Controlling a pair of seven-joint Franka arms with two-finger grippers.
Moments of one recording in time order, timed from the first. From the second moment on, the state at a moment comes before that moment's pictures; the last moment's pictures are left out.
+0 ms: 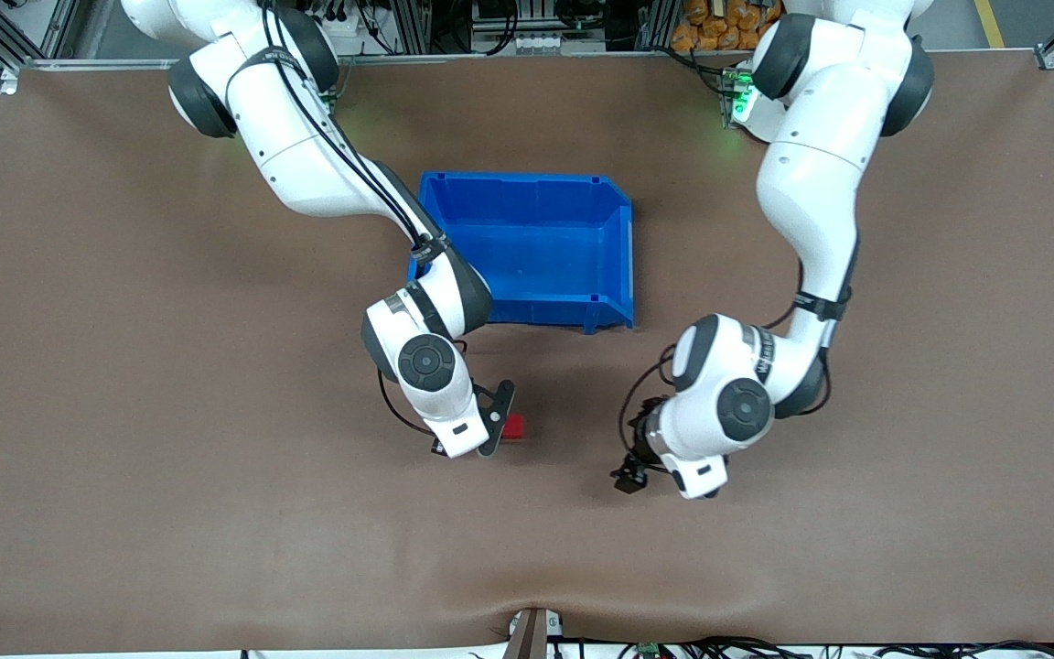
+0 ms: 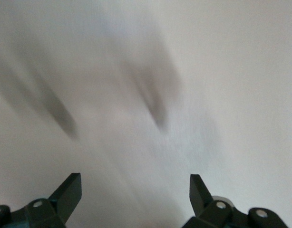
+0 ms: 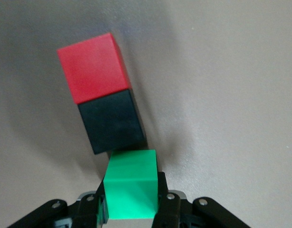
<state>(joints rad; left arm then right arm) -0.35 1.01 -0.08 -1.05 -0.18 2.12 -1.40 0.56 1.05 -0.02 -1.07 -0.03 2.14 -0.71</state>
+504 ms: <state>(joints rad) -0.25 0.92 -0.07 -1.05 -0.01 1.95 -1.00 0.59 1.05 -0.02 -1.07 -0.03 2.14 -0.71</state>
